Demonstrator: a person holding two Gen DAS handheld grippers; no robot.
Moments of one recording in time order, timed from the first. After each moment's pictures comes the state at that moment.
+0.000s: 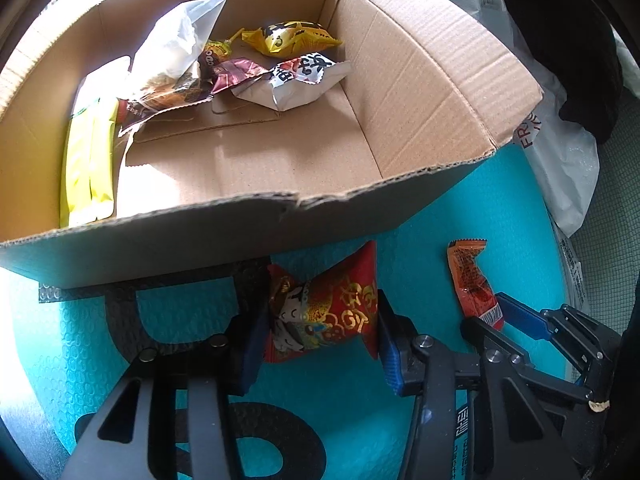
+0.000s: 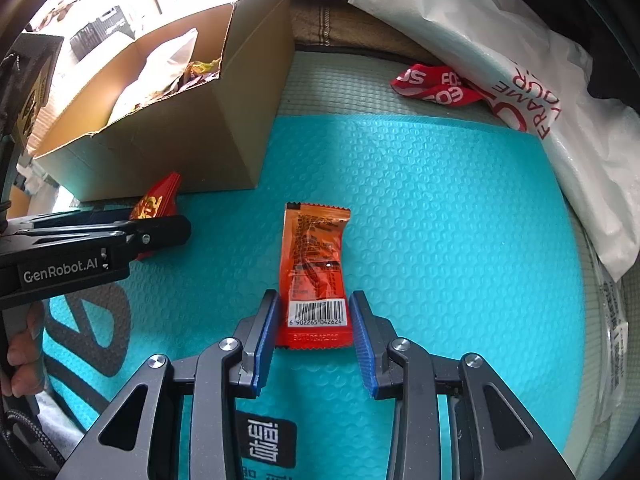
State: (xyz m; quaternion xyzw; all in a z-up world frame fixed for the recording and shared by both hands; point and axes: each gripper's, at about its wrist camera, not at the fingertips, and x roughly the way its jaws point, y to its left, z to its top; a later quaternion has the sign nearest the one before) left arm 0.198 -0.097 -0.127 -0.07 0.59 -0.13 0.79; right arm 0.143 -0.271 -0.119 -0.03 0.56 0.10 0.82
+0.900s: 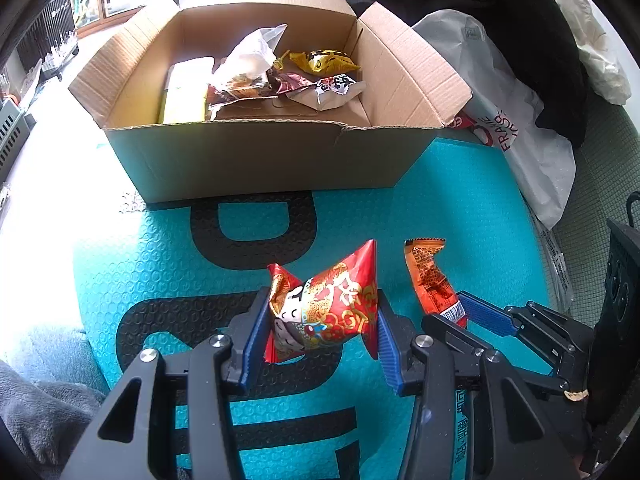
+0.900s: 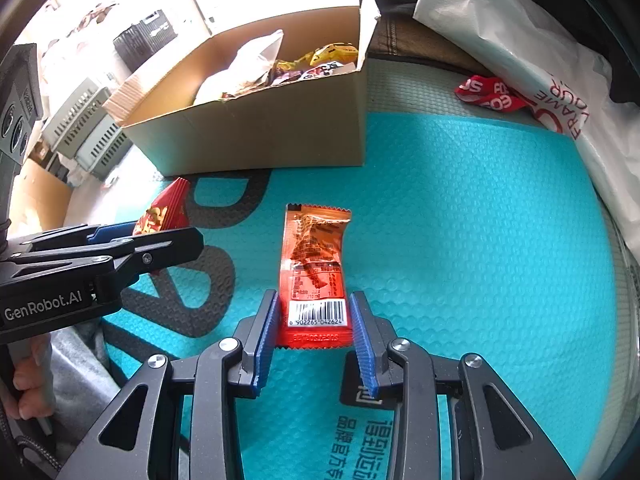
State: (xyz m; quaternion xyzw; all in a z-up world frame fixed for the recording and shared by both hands) left arm 0.111 -0.057 -0.074 -0.09 0.57 -0.09 0.81; right arm 0.091 -0.232 -0.095 0.00 0.54 0.18 0.82
